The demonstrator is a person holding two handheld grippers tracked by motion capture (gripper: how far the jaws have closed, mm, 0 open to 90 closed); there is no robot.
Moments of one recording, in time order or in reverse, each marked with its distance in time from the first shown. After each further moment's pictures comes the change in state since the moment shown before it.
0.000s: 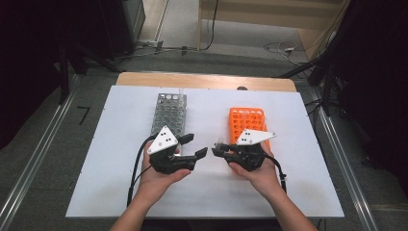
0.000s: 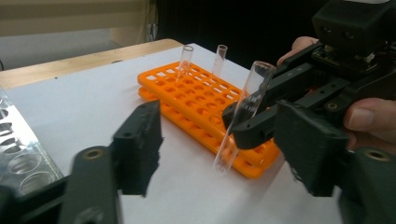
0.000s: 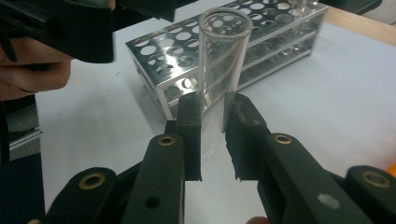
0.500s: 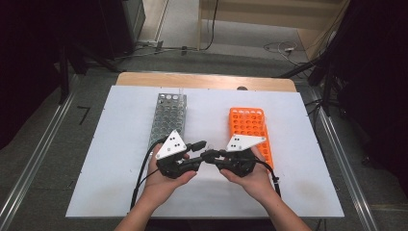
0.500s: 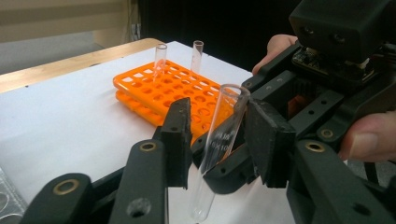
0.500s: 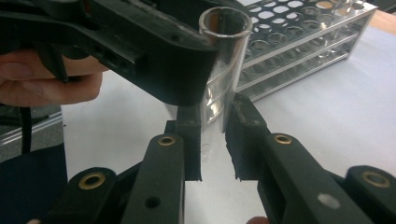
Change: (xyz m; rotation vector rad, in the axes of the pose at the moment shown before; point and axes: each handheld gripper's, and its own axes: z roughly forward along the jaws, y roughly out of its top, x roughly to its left) left arm -0.013 -0.002 0.009 0.008 -0.057 0.042; right arm 0.022 0.004 0.012 0.029 0.051 -0.044
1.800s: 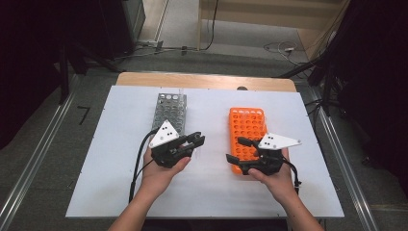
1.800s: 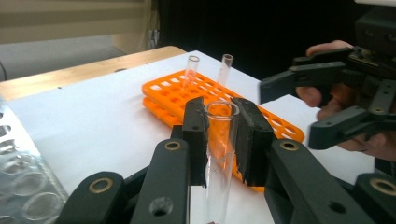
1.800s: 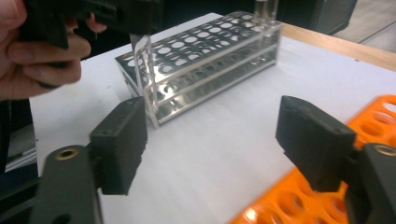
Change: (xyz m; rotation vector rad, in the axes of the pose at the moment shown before) left arm 0.028 0.011 -0.004 -0.034 0.079 -0.050; right arm -0.034 -0.032 -0.057 -0.143 -0.108 0.083
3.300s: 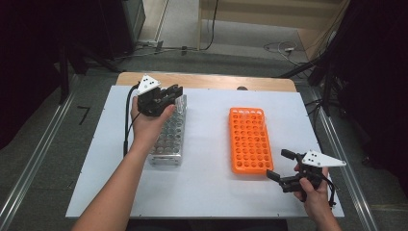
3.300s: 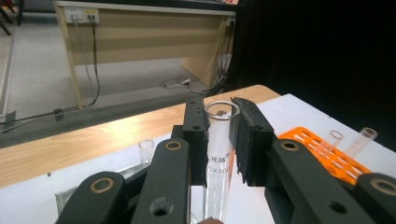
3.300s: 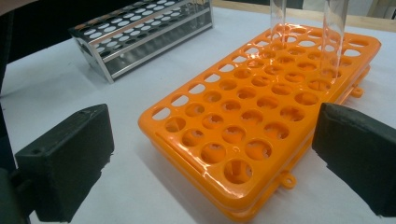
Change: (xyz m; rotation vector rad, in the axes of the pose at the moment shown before) left arm 0.104 0.057 0.026 -0.077 0.269 -0.041; right arm -0.041 -0.071 -0.078 -0.023 -0.111 0.091
